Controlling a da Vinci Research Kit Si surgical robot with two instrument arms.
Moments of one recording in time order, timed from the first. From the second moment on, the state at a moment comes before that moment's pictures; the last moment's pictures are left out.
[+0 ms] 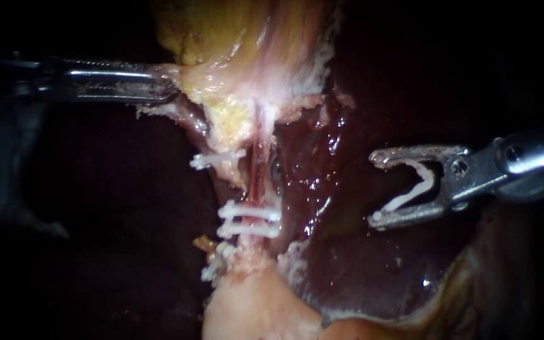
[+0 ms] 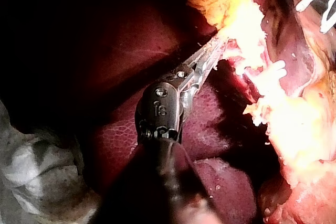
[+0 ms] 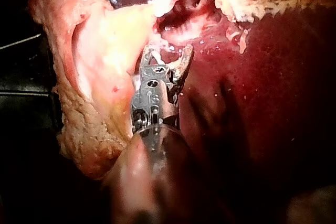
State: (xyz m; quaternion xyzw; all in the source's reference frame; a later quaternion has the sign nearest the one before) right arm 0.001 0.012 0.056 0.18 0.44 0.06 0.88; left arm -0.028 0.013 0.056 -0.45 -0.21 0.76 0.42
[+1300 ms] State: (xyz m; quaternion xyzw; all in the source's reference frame) right arm 0.013 0.014 0.058 0.24 0.48 0.16 0.83; left arm -0.023 0.016 0.048 -0.47 -0.19 0.75 0.43
